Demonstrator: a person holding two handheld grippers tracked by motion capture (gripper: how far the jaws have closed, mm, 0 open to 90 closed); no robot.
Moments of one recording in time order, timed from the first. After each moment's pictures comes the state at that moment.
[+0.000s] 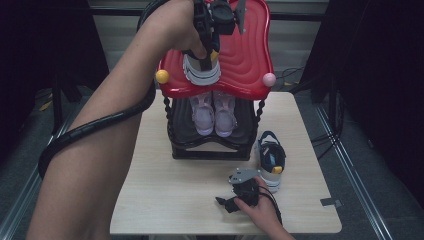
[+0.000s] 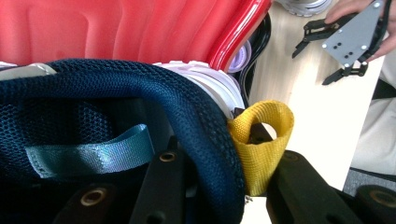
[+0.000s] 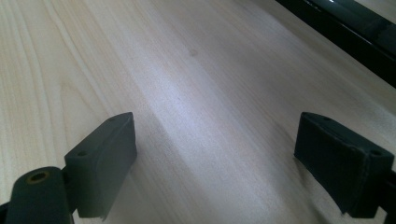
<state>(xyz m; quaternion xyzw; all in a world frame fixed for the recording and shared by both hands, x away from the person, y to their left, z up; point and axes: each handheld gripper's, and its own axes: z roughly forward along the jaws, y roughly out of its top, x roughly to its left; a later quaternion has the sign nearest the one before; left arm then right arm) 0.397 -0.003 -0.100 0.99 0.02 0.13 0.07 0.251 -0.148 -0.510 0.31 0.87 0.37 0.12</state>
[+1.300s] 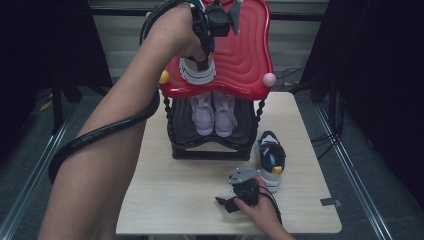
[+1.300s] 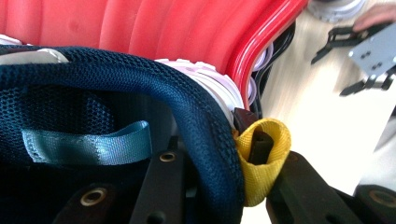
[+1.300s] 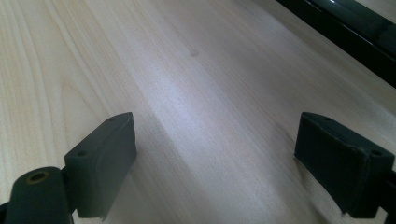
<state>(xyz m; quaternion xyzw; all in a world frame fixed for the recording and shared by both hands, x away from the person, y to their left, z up) 0.406 0.002 -0.109 0.98 0.07 0.14 0.07 0.251 -0.147 -0.510 0.31 0.87 0.37 0.12</state>
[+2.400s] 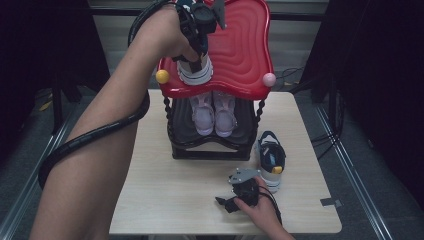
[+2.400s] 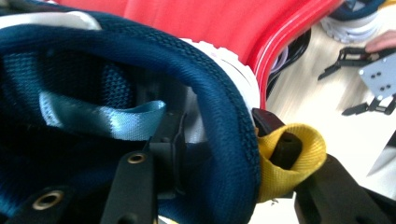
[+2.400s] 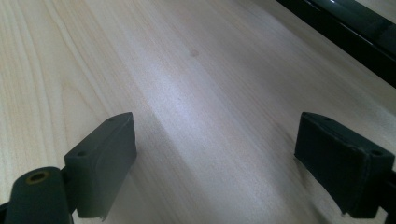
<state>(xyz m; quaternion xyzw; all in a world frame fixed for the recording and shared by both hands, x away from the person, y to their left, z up) 0.410 0.025 -0.109 0.97 0.15 0.15 0.10 0.251 -0.147 -0.510 0.31 0.87 0.37 0.12</state>
